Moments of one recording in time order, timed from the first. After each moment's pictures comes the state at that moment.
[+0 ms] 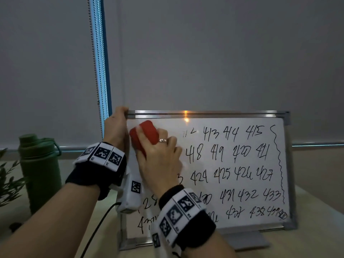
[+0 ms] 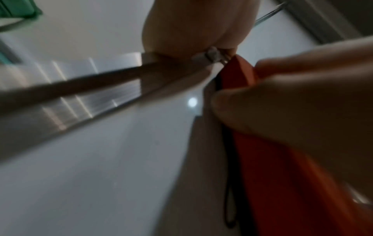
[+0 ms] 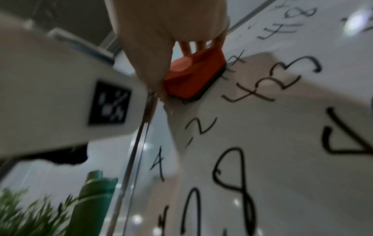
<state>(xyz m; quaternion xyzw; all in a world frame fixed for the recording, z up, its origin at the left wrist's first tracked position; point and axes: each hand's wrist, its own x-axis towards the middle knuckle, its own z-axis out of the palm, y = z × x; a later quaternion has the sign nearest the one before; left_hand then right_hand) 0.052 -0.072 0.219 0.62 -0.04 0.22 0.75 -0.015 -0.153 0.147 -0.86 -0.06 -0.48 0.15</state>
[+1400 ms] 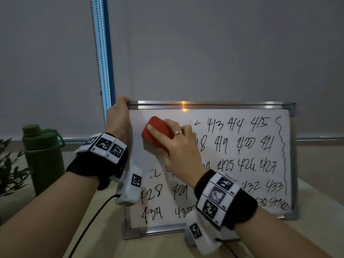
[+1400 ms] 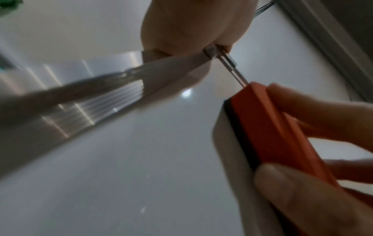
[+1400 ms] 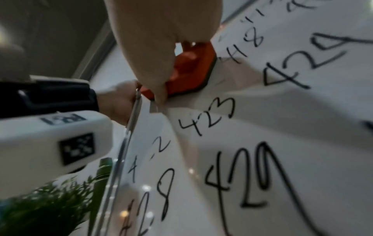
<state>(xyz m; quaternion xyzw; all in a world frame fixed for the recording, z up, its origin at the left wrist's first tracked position) 0.042 -0.075 0.221 0.61 -0.02 0.23 0.76 -0.008 -0.207 0.146 -0.84 -0.19 -0.50 0.06</state>
